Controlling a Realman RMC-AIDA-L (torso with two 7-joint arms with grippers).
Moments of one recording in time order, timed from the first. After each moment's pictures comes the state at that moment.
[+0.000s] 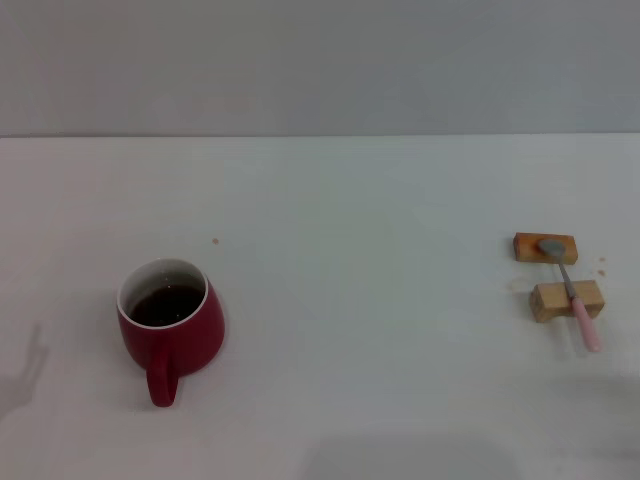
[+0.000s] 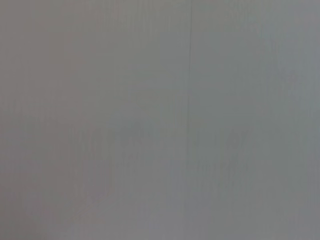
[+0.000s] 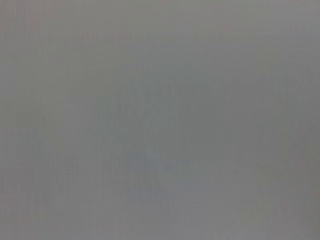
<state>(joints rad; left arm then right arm) -0.08 -2.07 -0.17 -0.19 1.63 1.56 -0.12 0.09 2.09 0.31 0.36 -1.67 -1.55 0.01</state>
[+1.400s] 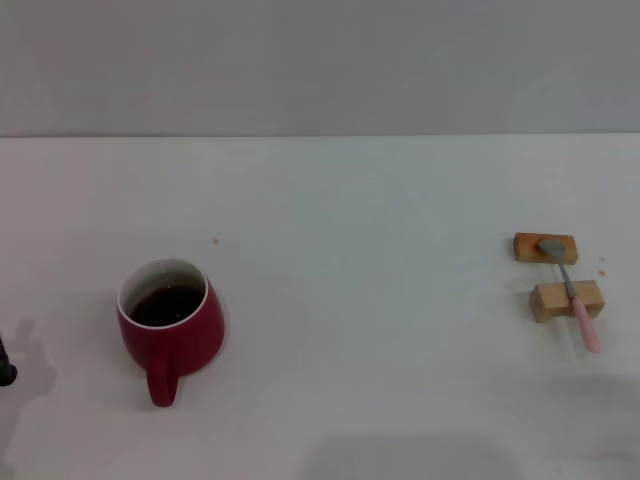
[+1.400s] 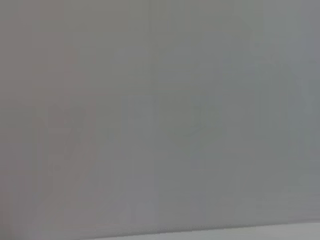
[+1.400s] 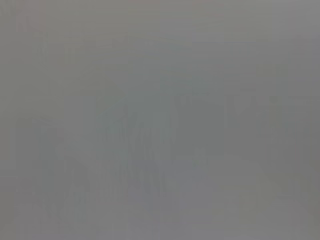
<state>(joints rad) -0.14 -2.06 -0.13 -0.16 1.64 1.44 -0.06 0.09 2.08 0.29 0.36 -1.67 -1.58 0.04</state>
